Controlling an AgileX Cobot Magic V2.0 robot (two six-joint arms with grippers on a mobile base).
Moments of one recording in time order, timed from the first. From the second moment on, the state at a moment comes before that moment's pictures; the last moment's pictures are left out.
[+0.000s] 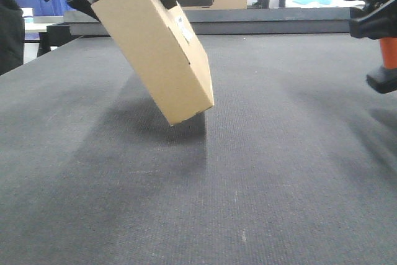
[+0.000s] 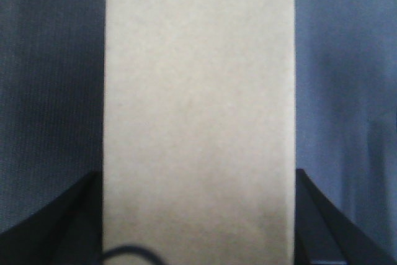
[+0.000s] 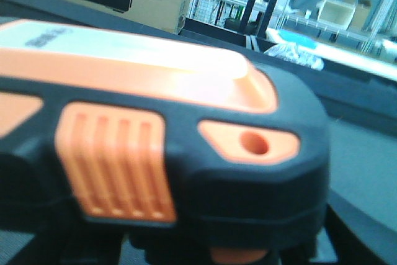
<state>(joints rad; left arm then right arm) -0.44 1.72 -1.54 -0.17 0.87 -0.50 0.03 1.59 -0.54 0.18 -0.94 -0.39</state>
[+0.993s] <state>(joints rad) -0.44 1.72 -1.54 -0.17 0.88 -0.50 0.03 1.66 -0.54 0.20 -0.97 0.01</state>
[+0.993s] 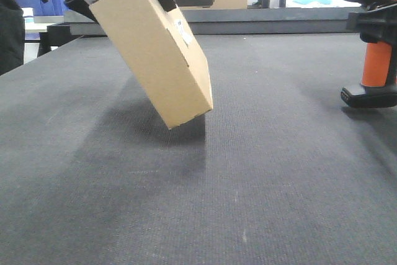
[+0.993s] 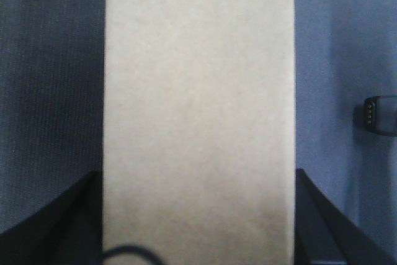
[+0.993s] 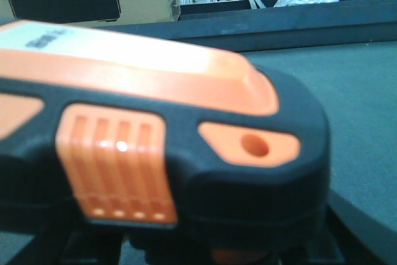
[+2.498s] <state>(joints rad) -0.44 1.72 -1.54 -0.12 0.90 -0.50 0.03 1.45 -0.35 0.20 -0.86 0.01</state>
